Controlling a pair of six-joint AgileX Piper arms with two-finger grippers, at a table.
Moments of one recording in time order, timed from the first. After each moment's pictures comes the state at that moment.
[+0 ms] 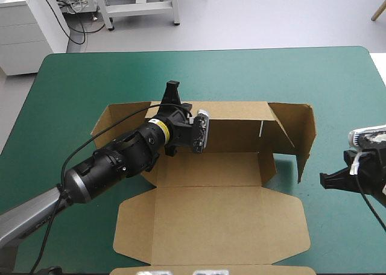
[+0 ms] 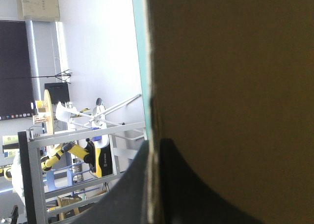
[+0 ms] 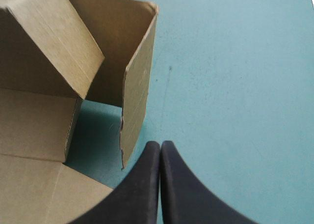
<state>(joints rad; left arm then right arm) -0.84 1.41 -1.18 0.75 0.45 0.57 0.12 0.70 -1.05 -0.07 1.03 -0.04</state>
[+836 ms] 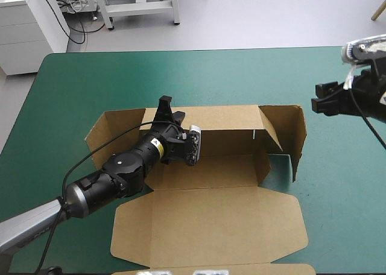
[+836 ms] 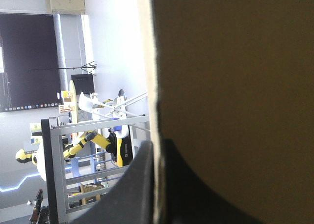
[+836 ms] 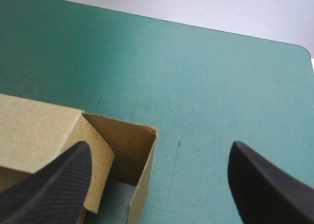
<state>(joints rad) -0.84 1.37 -0.94 1.34 0.35 -0.02 0.12 1.12 -1.64 0.00 1.15 -0.12</state>
